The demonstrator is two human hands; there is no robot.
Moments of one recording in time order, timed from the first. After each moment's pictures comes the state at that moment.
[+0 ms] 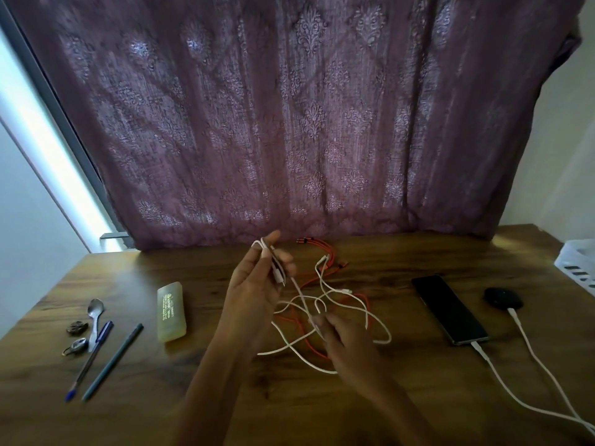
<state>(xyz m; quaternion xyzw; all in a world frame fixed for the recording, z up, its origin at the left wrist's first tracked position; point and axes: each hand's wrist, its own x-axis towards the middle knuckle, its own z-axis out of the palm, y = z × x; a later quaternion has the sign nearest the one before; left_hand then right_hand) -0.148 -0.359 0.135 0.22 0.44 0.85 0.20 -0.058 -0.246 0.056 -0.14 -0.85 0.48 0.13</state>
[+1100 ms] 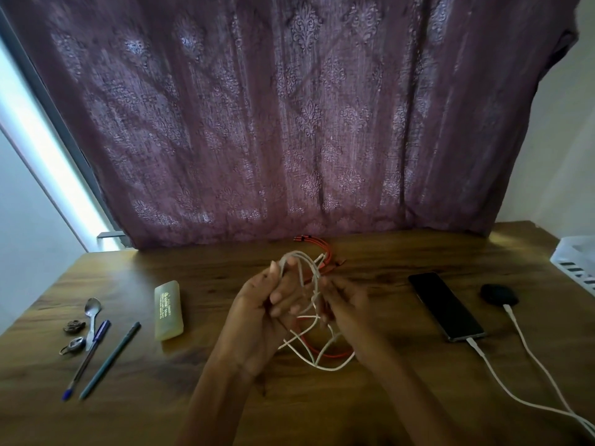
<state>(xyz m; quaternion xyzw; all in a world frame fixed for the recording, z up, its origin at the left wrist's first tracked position) -0.127 -0.363 0.133 0.23 0.30 0.85 0.37 -0.078 -0.231 0.079 -0.11 -0.68 0.69 0.21</state>
